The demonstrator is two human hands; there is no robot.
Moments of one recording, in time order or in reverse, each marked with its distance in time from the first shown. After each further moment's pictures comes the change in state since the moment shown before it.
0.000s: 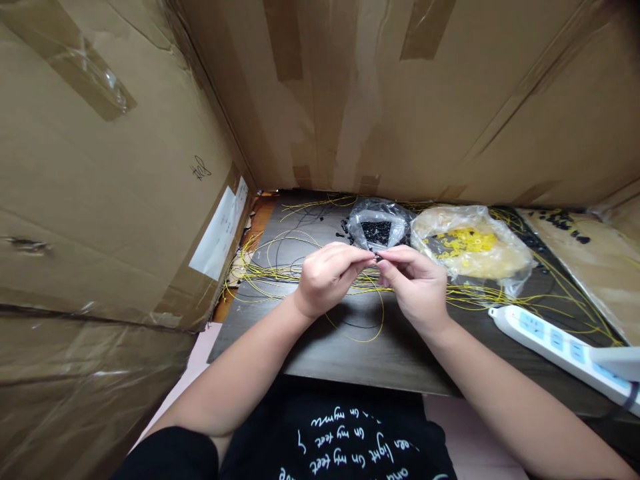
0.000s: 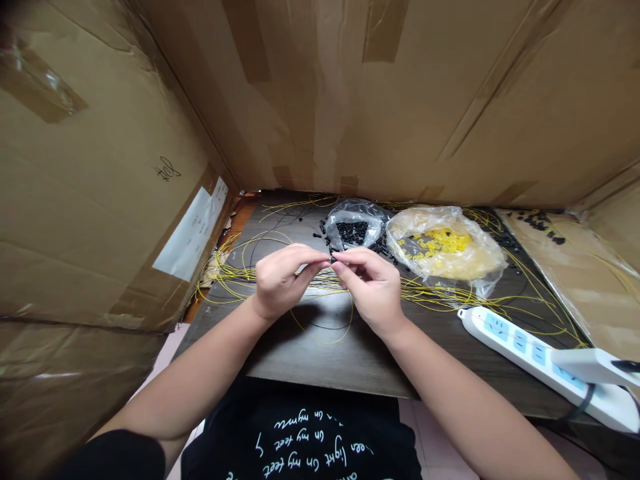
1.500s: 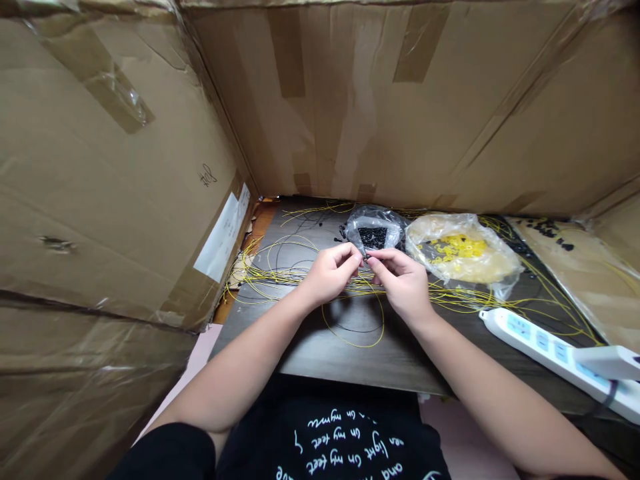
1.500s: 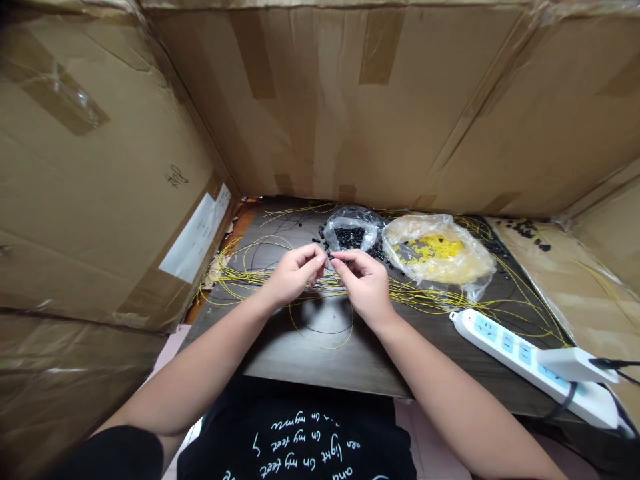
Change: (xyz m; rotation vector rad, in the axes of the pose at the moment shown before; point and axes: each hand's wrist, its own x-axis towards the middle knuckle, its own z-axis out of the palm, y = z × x) left_hand 0.001 -0.004 0.005 -0.567 -0.329 -0.886; right_hand 0.005 0.015 0.000 -0.064 -0.010 0.173
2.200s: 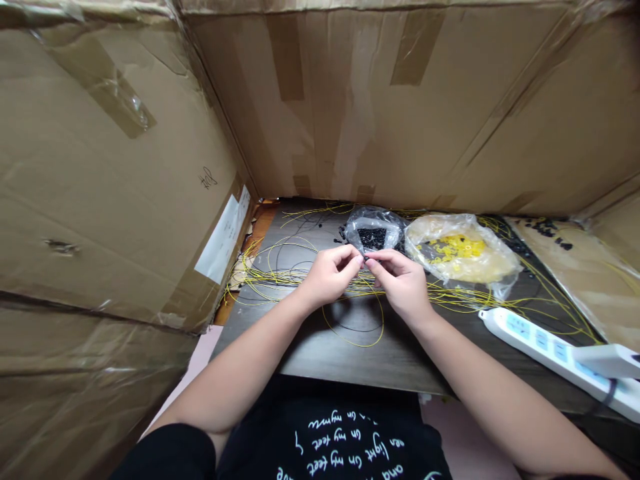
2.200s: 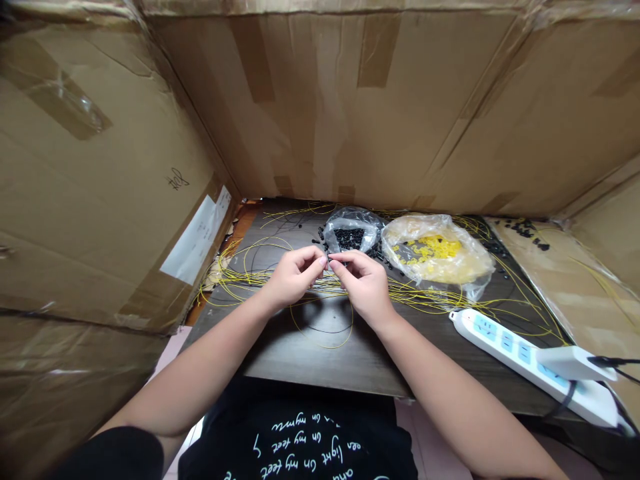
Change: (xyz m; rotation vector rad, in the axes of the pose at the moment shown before) left_hand -0.001 0.003 0.000 0.201 0.035 0.099; right_hand 0.001 0.002 -0.001 -0.004 -0.033 -0.022
